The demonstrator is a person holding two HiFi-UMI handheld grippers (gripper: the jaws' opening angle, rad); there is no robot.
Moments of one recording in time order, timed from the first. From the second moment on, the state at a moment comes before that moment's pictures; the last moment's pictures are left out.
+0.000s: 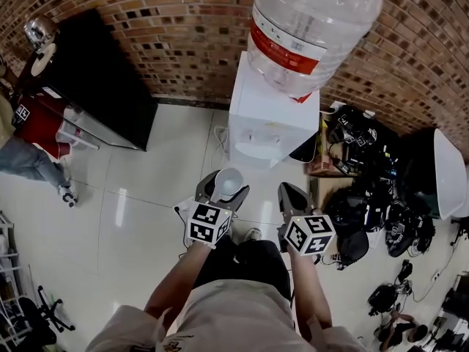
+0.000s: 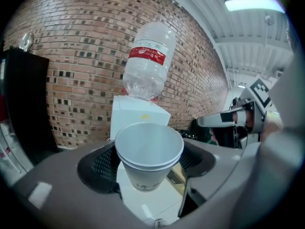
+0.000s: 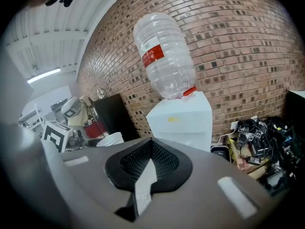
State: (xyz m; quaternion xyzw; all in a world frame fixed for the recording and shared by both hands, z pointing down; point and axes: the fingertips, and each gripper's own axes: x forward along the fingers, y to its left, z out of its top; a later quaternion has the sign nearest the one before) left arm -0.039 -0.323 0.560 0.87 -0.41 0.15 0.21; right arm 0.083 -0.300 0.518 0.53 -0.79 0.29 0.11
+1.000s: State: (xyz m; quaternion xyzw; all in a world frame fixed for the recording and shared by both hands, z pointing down) left arm 0.031 -0.481 0.862 0.89 -0.41 0.16 0.10; right arm 0.103 -0.406 0.806 0.54 -0.80 0.25 0.09
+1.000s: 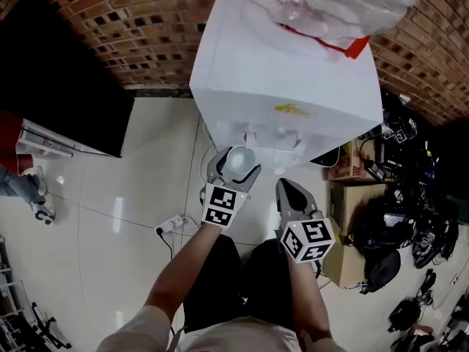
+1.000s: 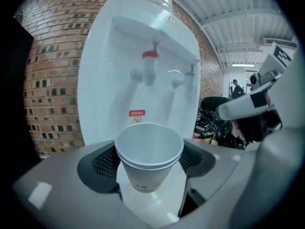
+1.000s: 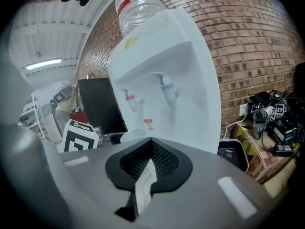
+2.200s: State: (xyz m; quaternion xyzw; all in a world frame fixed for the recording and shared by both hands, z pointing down) left arm 0.014 -0.461 0.857 0.86 -0.47 0.14 0.14; right arm 0.118 -0.411 0.781 0.55 -0.79 0.26 0.10
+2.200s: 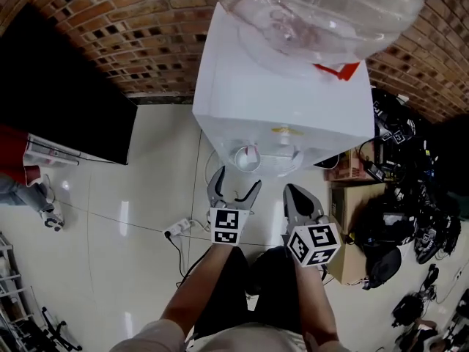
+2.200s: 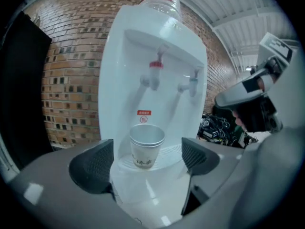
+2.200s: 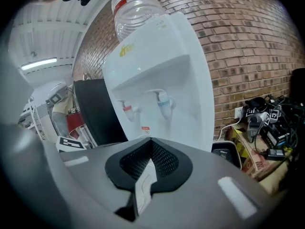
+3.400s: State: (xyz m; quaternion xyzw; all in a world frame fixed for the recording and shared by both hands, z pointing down) left arm -0.084 -0.267 0.475 0.85 -0.47 0.13 0.22; right arm 0.076 -0.256 0.456 0.52 -0.80 0.29 0.11
